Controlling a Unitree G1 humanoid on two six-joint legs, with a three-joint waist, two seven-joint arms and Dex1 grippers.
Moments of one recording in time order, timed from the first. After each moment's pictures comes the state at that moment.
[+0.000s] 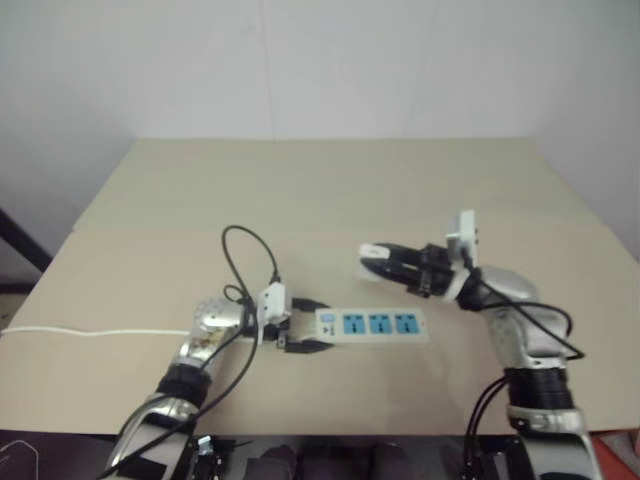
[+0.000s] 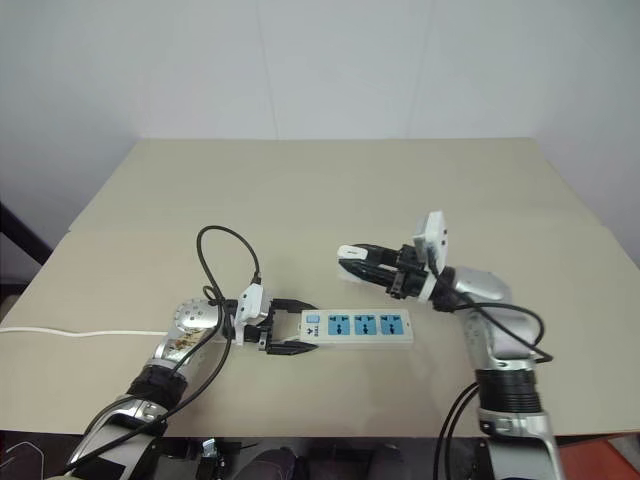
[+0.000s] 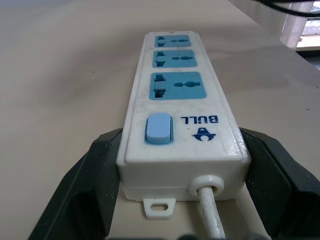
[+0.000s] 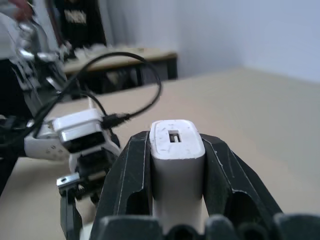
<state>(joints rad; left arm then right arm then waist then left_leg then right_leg) -0.52 0.35 -0.19 0.52 -0.20 -0.26 -1.37 -0.48 -0.37 -0.08 0.04 0.47 0.27 1.18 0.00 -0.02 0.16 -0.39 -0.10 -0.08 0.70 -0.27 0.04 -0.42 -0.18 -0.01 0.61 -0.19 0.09</state>
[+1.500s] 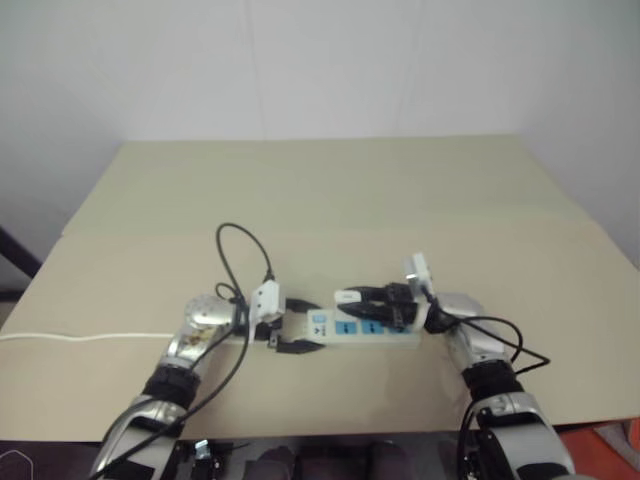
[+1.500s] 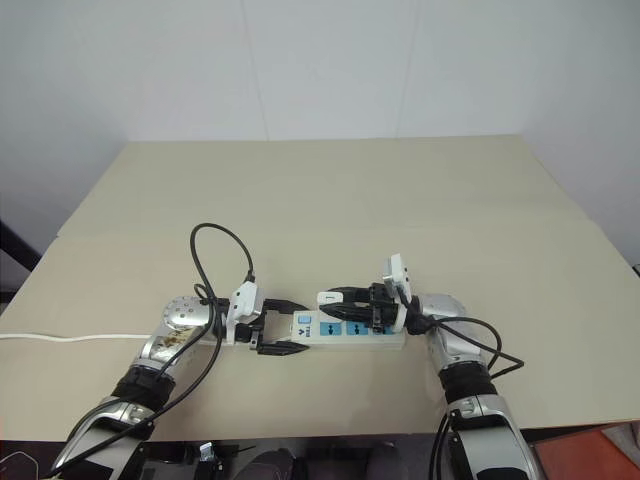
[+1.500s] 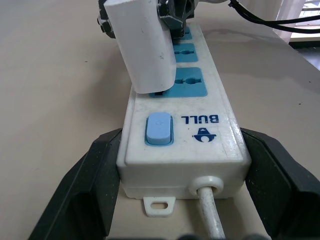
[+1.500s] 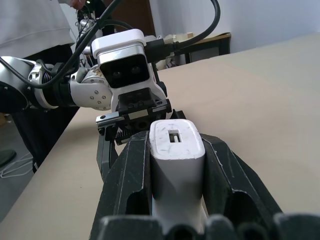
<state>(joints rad) -0.50 0.40 -0.19 0.44 -0.22 -0.17 -1.36 -0.55 -0.31 0.03 0.49 0.41 -0.01 1.43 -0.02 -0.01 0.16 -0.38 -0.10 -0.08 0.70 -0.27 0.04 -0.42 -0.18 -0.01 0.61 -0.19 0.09</state>
